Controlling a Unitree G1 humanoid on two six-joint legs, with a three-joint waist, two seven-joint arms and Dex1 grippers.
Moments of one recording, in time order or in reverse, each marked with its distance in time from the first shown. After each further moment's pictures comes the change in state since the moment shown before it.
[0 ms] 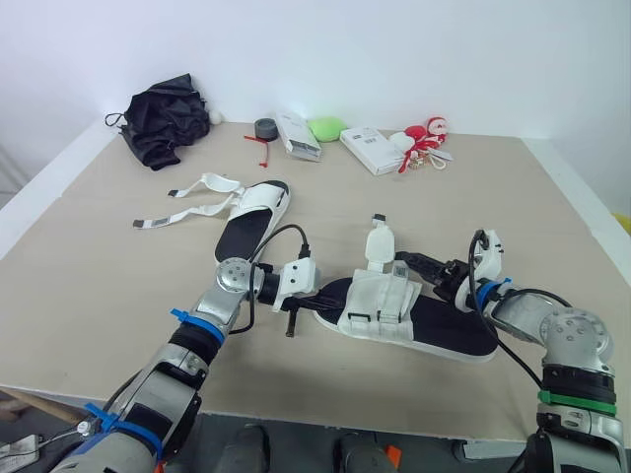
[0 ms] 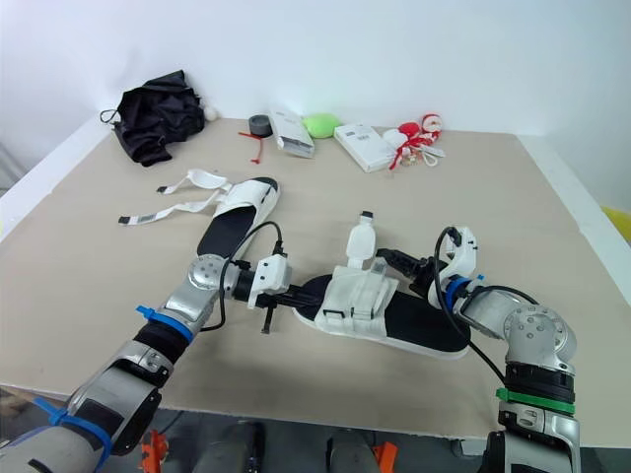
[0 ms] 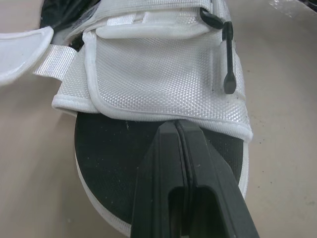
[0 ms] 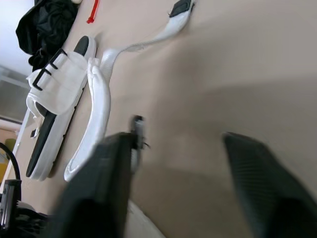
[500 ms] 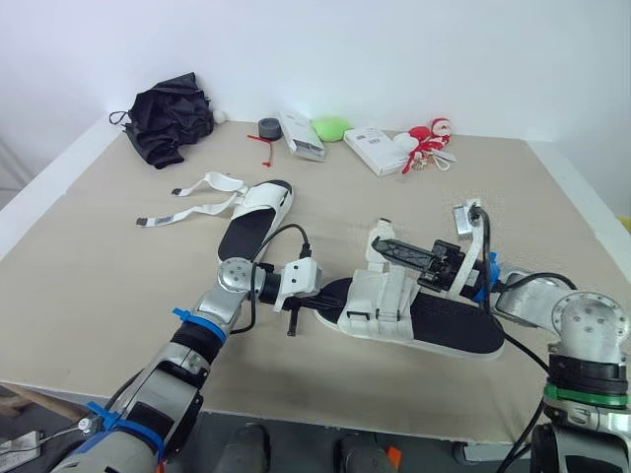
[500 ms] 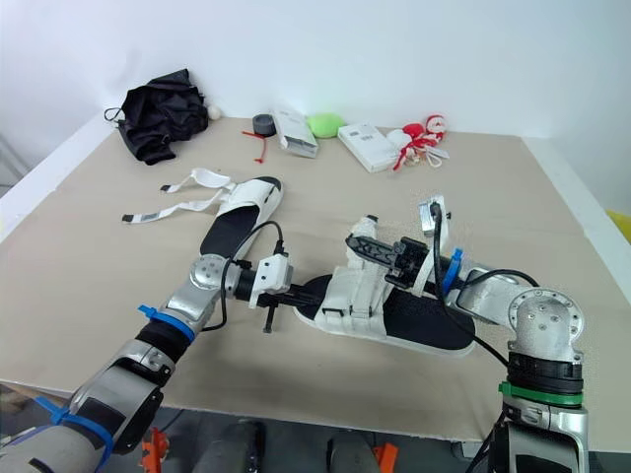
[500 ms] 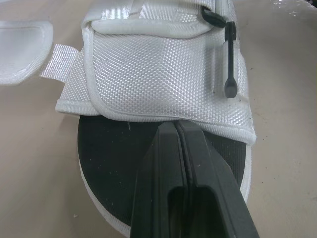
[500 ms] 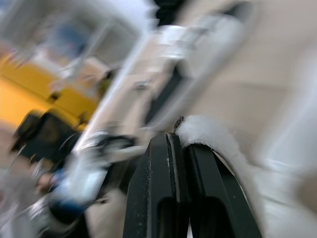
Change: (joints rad) left arm -0.008 -0.009 0.001 0.025 0.002 -0.019 0.012; right arm -0.038 -0.013 0.076 -0.075 0.150 0.081 0.084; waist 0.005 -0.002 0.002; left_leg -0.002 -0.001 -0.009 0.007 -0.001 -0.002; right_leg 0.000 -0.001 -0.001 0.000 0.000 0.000
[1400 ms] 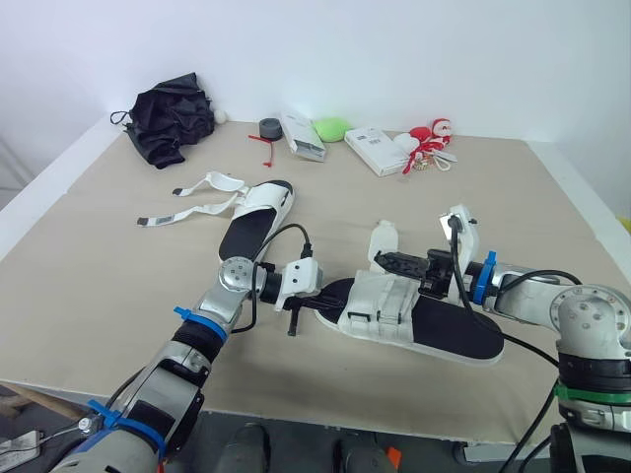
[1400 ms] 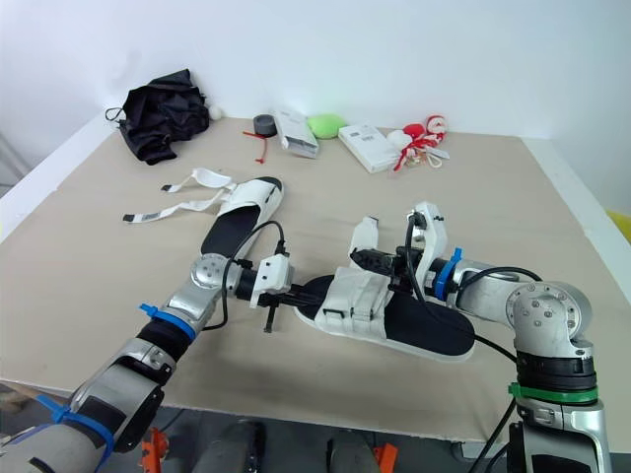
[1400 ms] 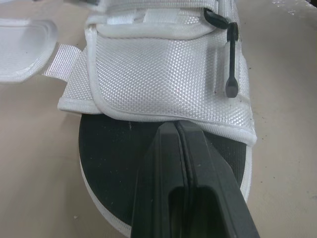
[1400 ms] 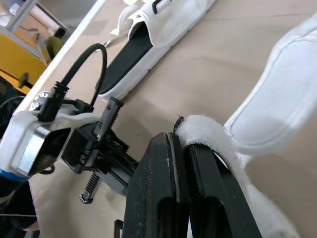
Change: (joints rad) left arm -0.012 -0.002 -0.005 0.017 0.003 -0.012 -0.004; right arm -0.016 -0.103 0.076 -0.178 -0.053 0.051 0.051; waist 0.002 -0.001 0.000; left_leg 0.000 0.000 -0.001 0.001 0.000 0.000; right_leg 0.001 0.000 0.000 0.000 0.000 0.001
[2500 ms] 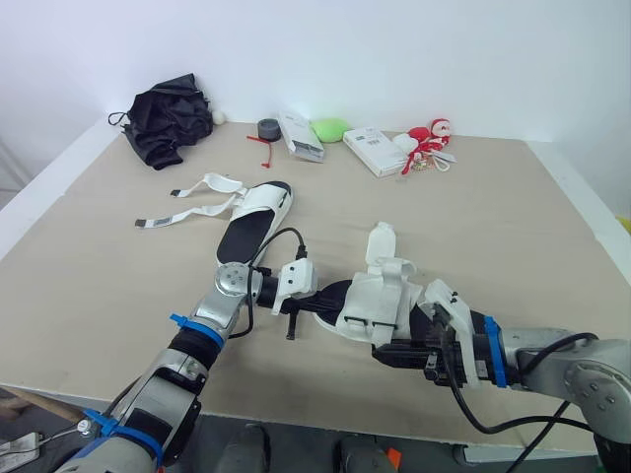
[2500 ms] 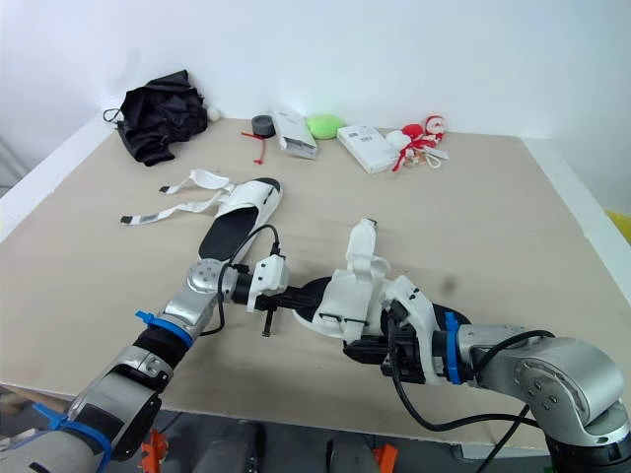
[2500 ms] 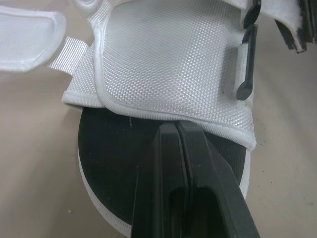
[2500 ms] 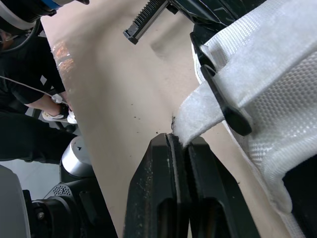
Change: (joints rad) left arm 0.038 0.005 0.014 -0.040 -0.024 0.032 0.002; right arm 0.329 -0.165 0.048 -0.491 -0.258 0.112 0.416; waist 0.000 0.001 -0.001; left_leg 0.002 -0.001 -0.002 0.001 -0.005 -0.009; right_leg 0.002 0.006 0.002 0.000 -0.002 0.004
